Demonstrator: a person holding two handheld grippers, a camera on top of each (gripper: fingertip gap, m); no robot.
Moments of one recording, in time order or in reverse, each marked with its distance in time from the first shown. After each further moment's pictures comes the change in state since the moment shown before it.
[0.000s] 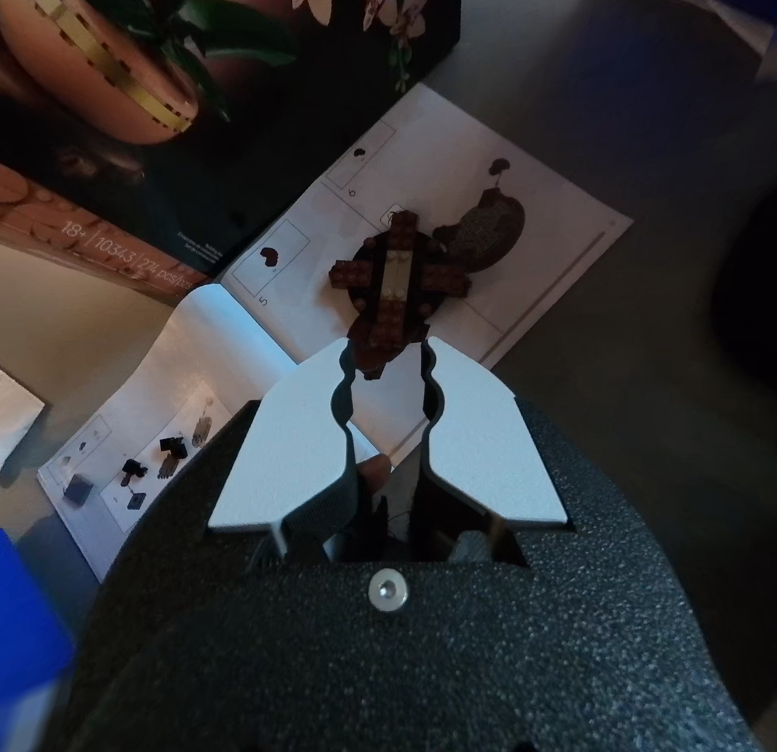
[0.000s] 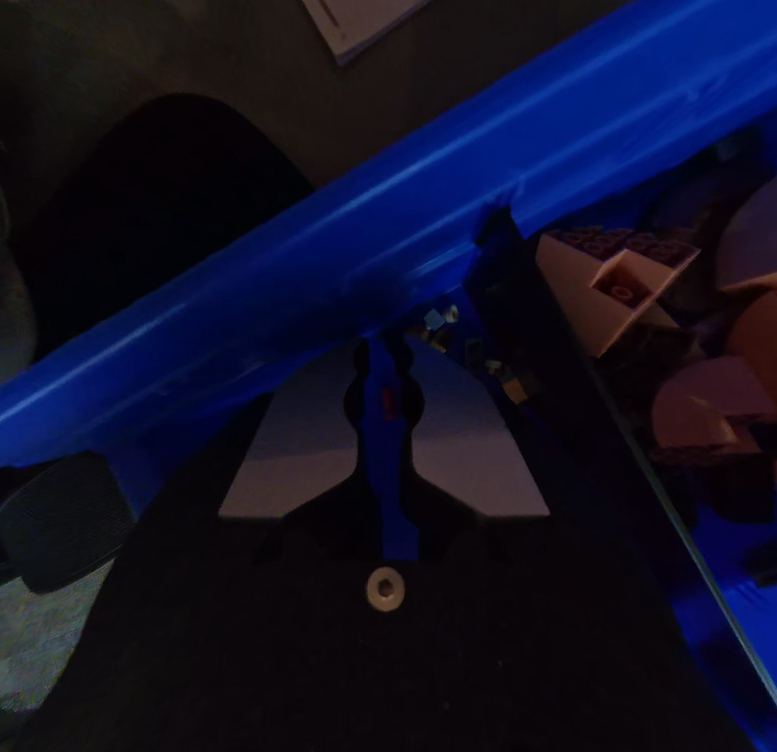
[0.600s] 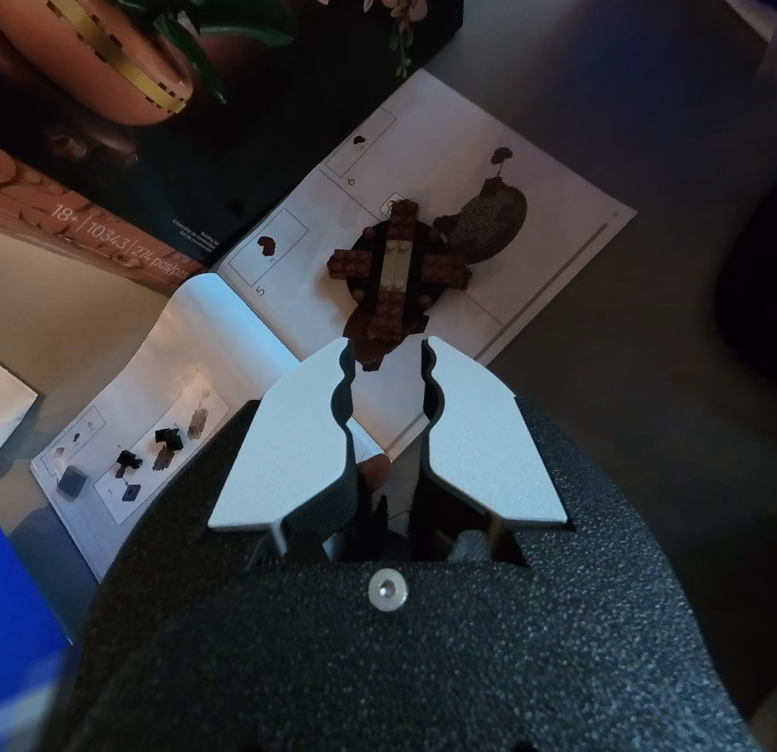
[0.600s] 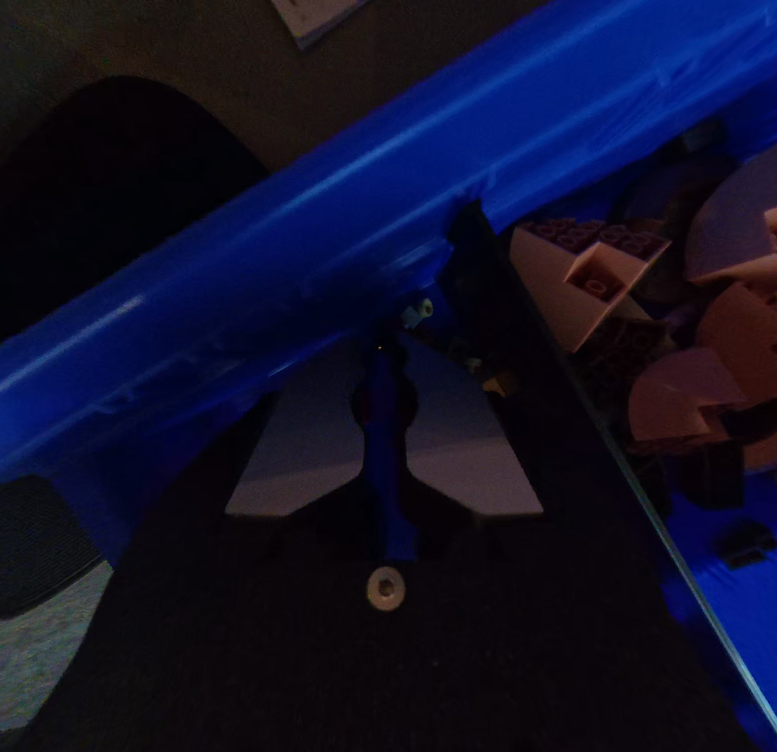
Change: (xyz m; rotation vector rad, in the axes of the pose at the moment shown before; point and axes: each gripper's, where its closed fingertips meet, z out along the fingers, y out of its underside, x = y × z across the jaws) left arm 0.000 0.005 0.000 -0.011 0.000 -0.008; right arm 0.011 0.003 0.004 -0.017 0.061 -0.001
